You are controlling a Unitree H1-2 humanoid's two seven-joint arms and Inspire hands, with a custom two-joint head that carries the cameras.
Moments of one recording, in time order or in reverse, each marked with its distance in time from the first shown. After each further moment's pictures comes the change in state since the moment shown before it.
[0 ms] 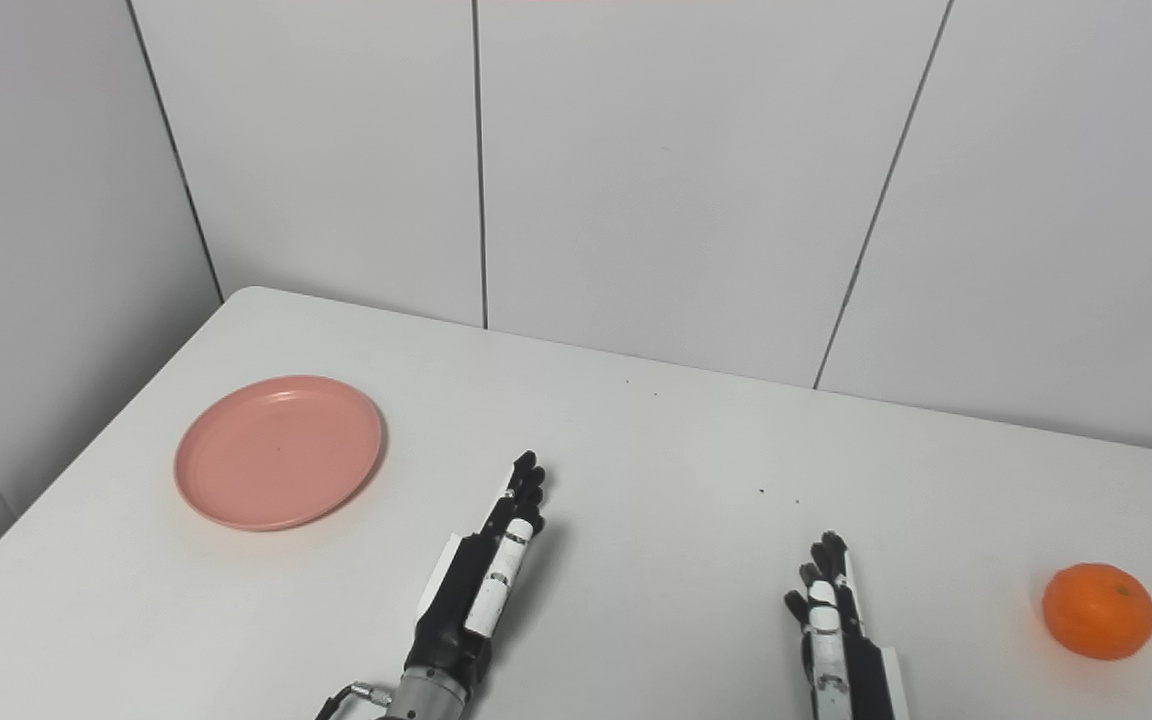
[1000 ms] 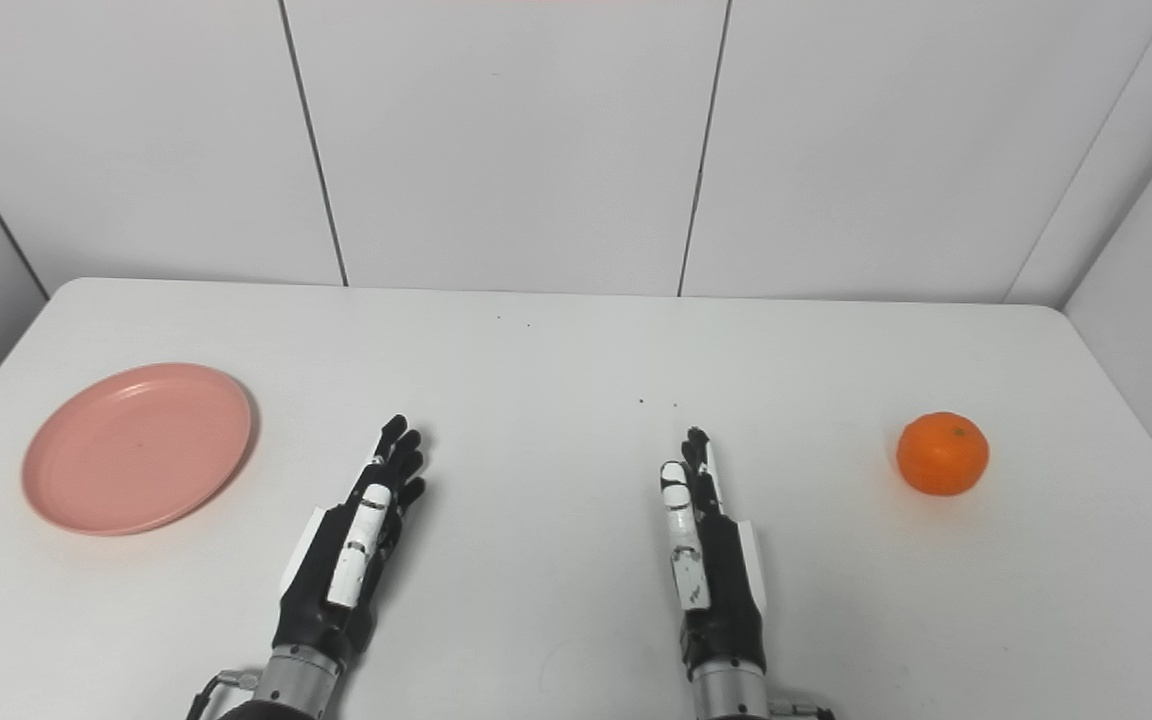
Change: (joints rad) left arm 0.036 0.091 0.016 -0.075 -0.122 0.020 -0.101; right arm 0.007 0.104 0.038 -0.063 -0.112 0.106 -0.100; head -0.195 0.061
